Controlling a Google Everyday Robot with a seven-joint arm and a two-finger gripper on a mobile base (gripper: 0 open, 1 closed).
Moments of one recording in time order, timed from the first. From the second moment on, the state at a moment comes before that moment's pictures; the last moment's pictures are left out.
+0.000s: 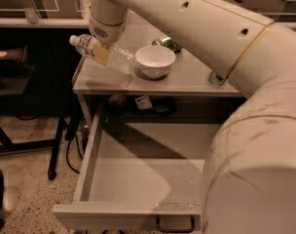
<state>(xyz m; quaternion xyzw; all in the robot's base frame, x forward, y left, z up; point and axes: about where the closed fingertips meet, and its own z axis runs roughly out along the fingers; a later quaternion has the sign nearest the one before) 0.675 0.113 0.911 -0.57 0.78 -0.02 0.24</state>
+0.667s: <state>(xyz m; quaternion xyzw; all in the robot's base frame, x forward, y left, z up) 0.689 0.110 0.894 -0.56 0.80 -0.02 0.22</state>
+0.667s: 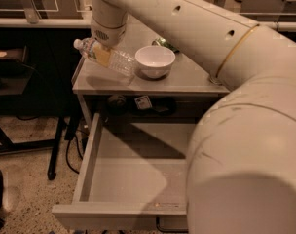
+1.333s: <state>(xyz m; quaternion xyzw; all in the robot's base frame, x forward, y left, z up) 0.720 0.097 0.863 -0.54 0.82 -0.02 0.19</state>
